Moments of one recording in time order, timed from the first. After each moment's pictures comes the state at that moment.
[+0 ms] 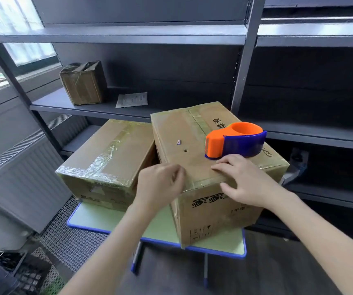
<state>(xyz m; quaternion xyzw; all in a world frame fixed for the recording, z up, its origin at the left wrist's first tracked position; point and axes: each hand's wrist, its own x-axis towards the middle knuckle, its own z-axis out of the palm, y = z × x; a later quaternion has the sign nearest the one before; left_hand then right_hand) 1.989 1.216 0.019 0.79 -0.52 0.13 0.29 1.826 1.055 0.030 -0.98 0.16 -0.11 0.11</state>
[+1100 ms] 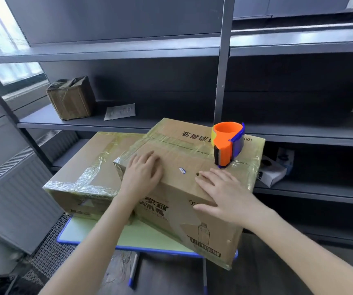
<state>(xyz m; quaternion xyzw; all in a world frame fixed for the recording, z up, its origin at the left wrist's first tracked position) 2.029 1.190 0.009 0.83 -0.52 0.07 0.18 1.805 1.090 0.028 -0.98 0.19 -0.04 0.03</state>
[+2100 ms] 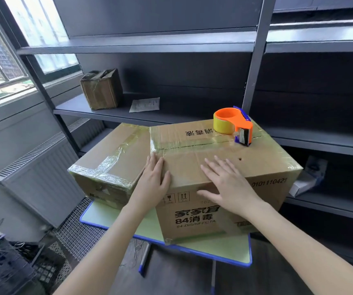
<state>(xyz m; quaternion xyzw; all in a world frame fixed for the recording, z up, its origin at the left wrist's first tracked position) 2.018 1.222 -0.006 0.86 -0.43 -0.04 0.28 1.856 1.073 0.010 -0.98 0.16 -0.07 0.02</state>
